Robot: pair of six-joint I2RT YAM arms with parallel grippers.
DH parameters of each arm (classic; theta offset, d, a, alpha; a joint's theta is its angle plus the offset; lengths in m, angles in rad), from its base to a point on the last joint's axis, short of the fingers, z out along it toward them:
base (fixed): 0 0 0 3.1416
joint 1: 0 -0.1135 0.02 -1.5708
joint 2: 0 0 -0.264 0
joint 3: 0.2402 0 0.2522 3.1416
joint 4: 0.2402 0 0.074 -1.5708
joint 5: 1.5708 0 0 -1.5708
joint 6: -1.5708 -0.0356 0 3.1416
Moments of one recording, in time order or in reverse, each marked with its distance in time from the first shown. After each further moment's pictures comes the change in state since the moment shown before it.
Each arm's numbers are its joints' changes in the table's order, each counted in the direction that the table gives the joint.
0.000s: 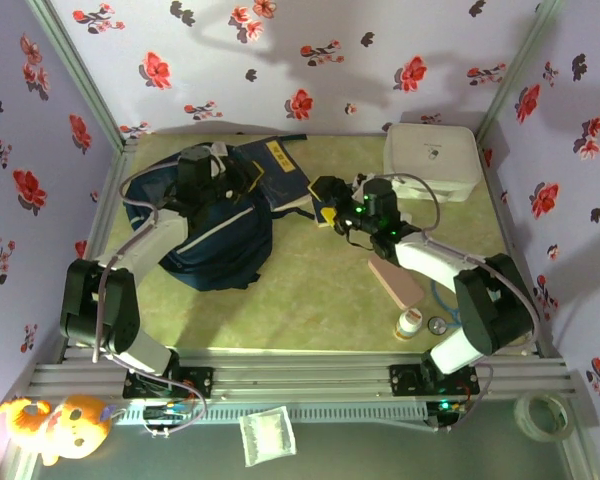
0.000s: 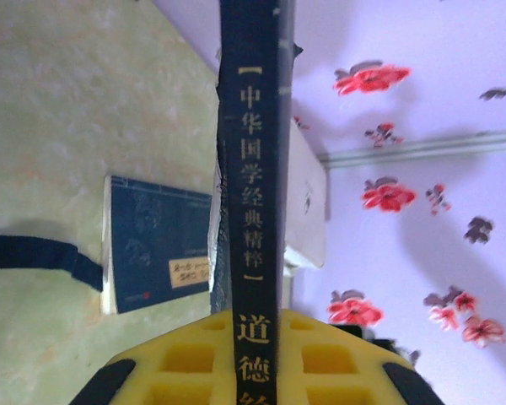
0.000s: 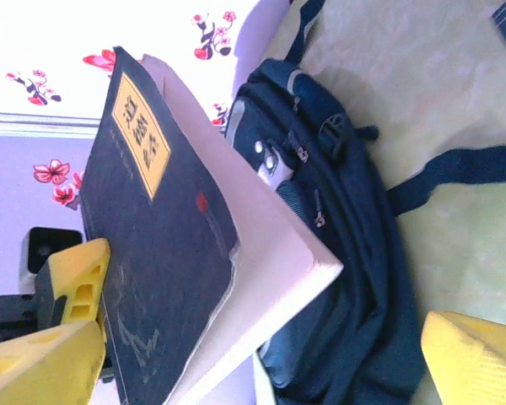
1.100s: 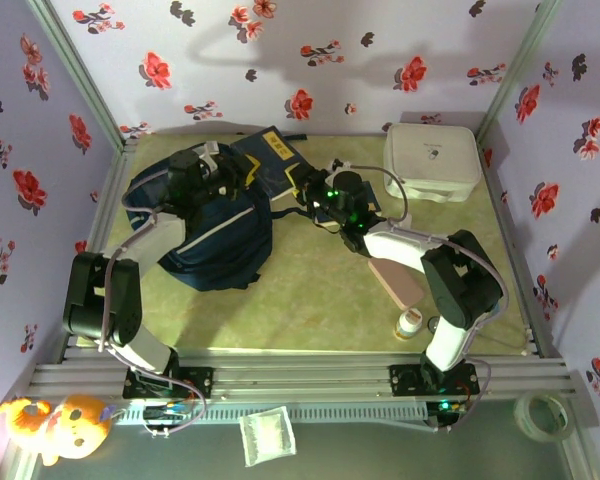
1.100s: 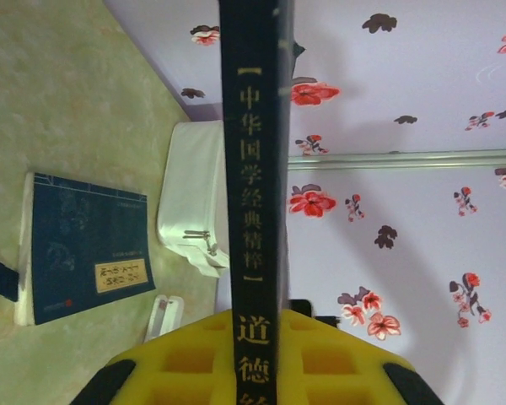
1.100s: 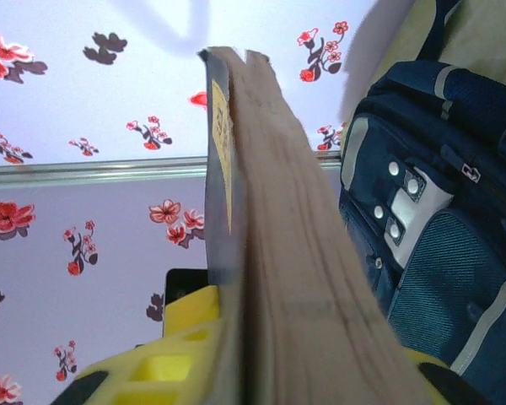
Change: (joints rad) left arm -0.051 -0.042 -0.061 -0.244 0.132 0.171; right arm -0.122 -0.200 0.171 -0.286 0.188 -0.230
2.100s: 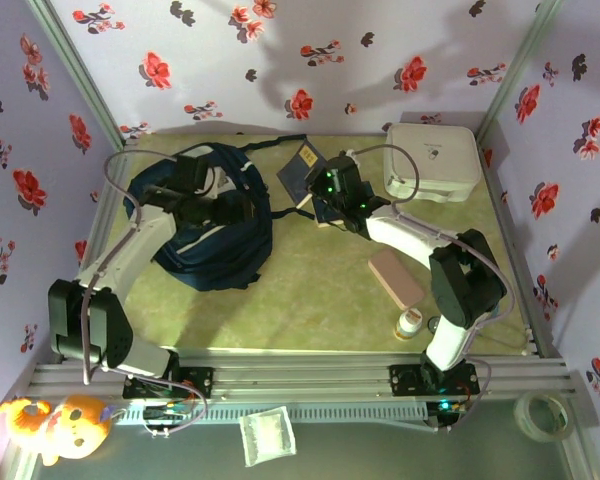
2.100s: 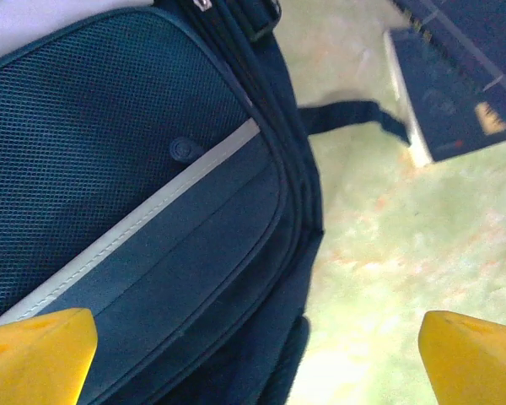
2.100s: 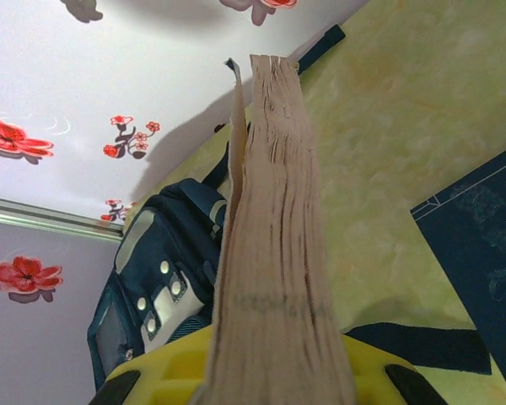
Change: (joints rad) left arm 0.064 0.124 0.198 1.103 -0.439 -1.028; right arm 0.031 0.001 0.181 0.580 0.283 0.541
